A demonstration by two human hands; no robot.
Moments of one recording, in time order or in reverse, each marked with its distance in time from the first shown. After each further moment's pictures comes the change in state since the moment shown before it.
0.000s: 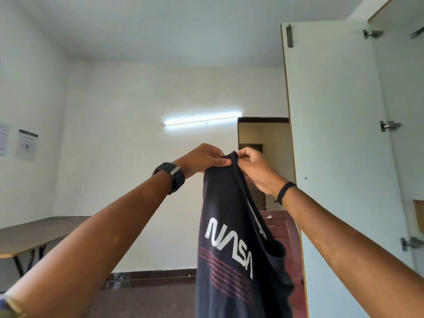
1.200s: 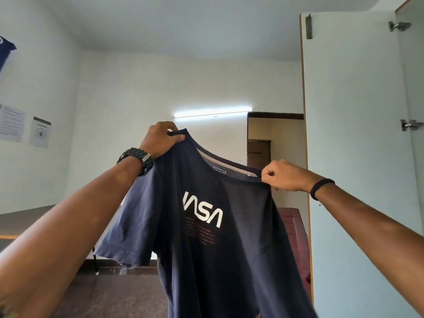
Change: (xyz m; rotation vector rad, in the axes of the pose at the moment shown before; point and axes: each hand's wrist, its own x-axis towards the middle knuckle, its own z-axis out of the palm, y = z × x) left_hand -0.027 -0.066 -0.099 0.387 0.589 -0.052; right_hand -0.004 0.017 -0.036 -0.972 -0.295 -0.032
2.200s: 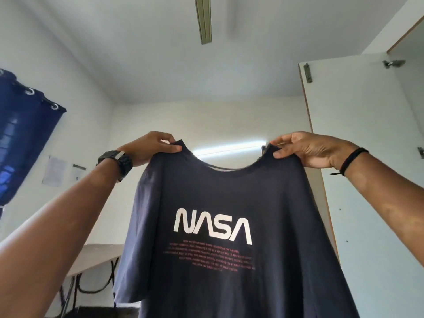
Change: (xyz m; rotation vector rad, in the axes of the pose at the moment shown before) left_hand -0.003 0.058 -0.150 -0.391 -0.396 -0.026; right_hand -0.023 -0.053 -0.149 1.056 -0.098 -0.100
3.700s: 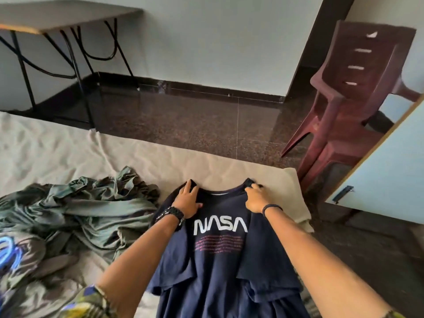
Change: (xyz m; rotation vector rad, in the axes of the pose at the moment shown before) left_hand -0.338 -0.562 0.378 0.473 -0.605 -0.916; right_hand -0.082 0.629 0.361 -0.899 -0.598 0.866
